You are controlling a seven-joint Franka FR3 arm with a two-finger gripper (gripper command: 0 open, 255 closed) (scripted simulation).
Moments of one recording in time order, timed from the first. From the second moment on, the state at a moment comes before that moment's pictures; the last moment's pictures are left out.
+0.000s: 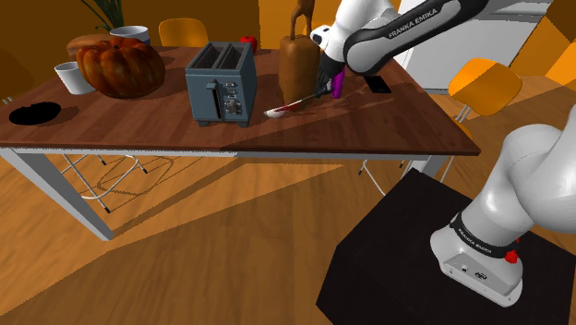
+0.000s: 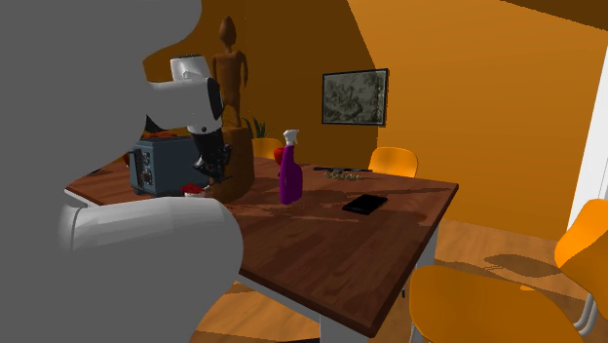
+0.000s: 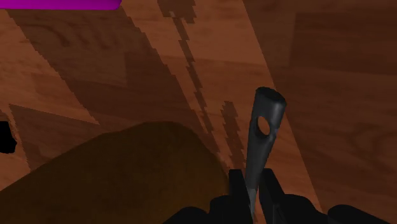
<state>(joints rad) 0.40 -0.09 -0.39 -2.31 -0.24 2.60 -0.74</state>
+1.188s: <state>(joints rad) 0.40 -0.19 -0.37 -2.15 -0.23 2.35 -0.76</state>
